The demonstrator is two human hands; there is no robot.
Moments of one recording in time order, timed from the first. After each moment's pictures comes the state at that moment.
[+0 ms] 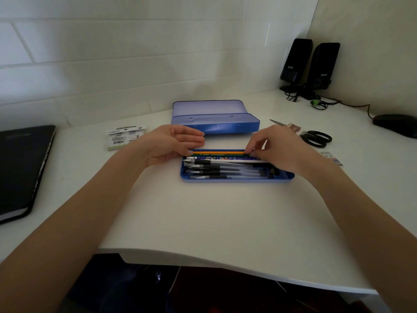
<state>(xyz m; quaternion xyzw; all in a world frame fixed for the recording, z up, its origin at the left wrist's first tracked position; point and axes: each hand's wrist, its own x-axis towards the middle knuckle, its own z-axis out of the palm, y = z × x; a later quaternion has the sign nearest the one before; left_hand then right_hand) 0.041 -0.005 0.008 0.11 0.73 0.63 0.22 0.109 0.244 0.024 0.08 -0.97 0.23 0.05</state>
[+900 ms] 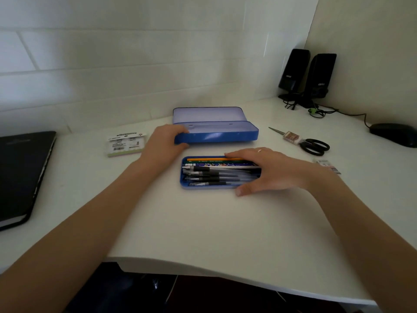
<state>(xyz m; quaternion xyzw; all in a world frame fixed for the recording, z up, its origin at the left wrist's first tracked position) 0.029 -0.001 -0.009 0.19 0.92 0.29 -0.19 0.118 0.242 0.019 0.15 -0.97 0.15 -0.09</state>
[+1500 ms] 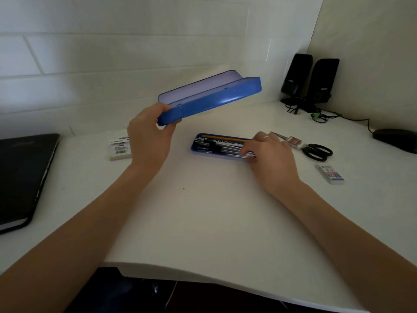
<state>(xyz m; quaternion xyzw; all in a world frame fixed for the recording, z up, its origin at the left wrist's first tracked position) 0.049 -0.003 0.018 0.12 0.80 0.38 -0.44 0.096 0.226 -0.003 0.07 -0.96 0.07 0.26</state>
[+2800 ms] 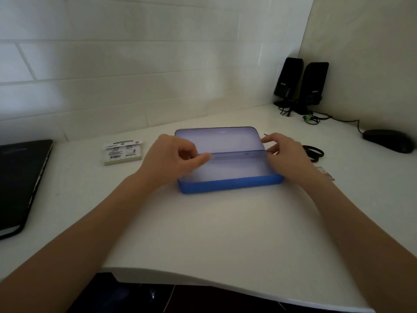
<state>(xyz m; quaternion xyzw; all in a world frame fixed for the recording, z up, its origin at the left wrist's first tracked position) 0.068 0.013 0.009 0.29 0.87 0.35 -0.21 0.085 0.278 0.002 -0.05 -0.93 0.32 0.15</state>
